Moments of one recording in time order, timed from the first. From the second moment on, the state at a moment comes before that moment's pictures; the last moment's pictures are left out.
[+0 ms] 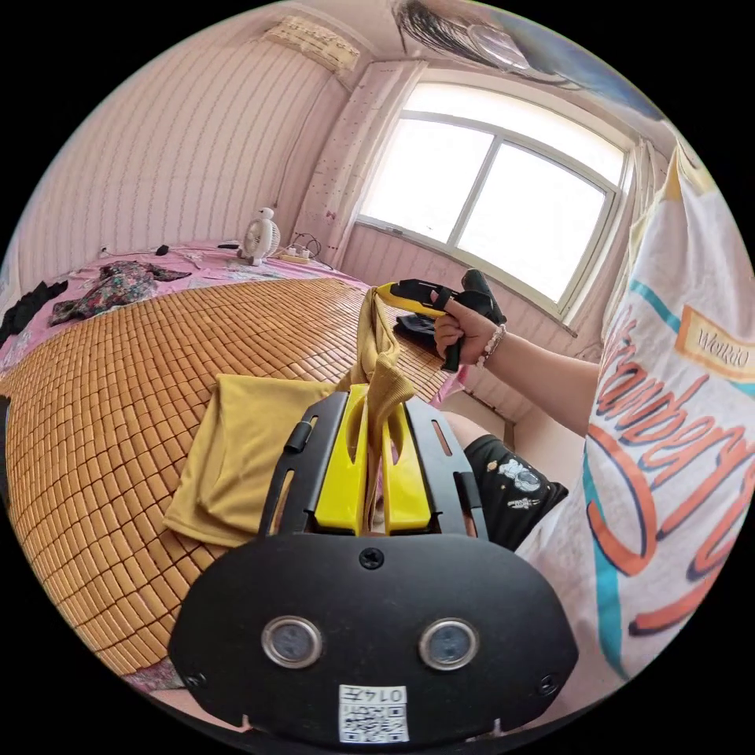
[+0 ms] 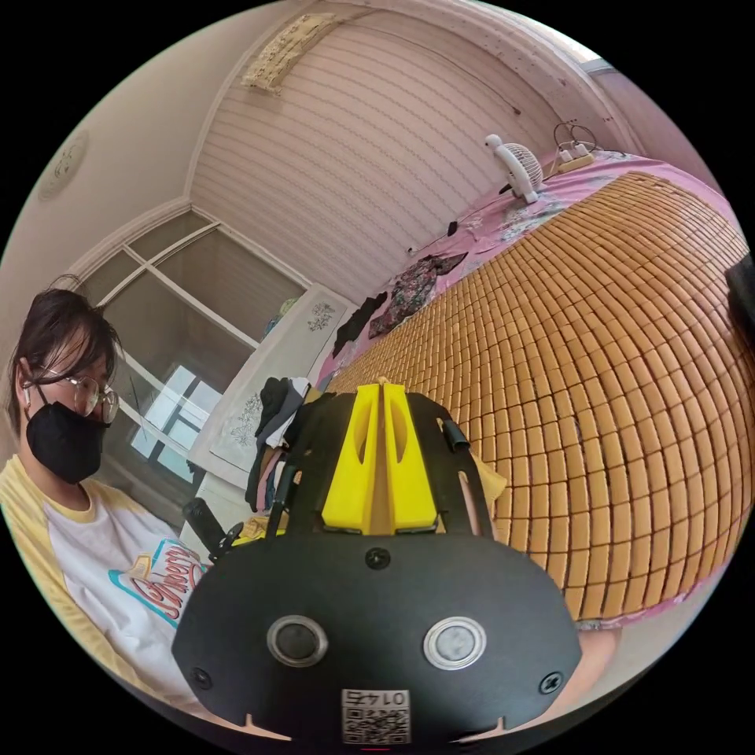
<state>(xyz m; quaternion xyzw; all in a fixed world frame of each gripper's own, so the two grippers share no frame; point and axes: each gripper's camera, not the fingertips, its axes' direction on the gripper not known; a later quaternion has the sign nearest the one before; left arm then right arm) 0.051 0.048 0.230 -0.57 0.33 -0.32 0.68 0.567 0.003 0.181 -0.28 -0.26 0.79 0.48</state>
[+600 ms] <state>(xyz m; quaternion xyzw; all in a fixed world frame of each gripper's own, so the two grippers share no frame) -0.006 0.179 0.213 -0.73 0.09 -0.32 0.60 0.285 -0.138 0.376 -0.49 -0.46 0.45 0.59</state>
